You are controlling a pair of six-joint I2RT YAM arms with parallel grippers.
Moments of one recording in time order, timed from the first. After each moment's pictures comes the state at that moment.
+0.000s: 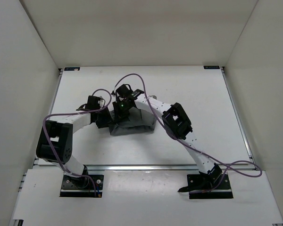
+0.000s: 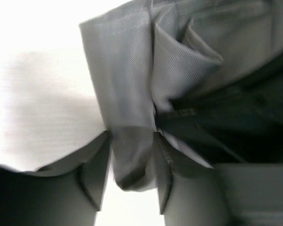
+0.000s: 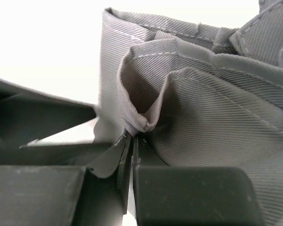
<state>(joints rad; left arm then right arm) -0.19 1.59 0.81 -0.26 0.19 -0.52 0.80 2.49 2.13 -0.65 -0.50 0.42</state>
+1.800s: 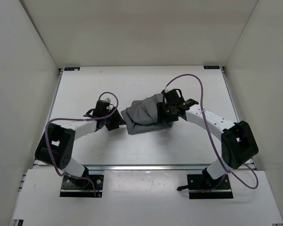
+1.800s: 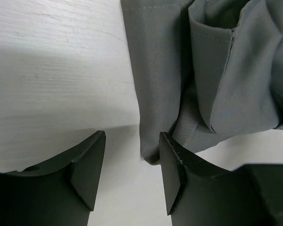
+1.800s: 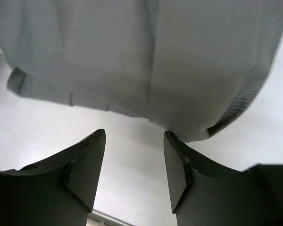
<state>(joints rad) -0.34 1.52 0.71 -0.07 0.20 -0.74 0.55 1.55 1.09 -0.53 -0.07 0.36</state>
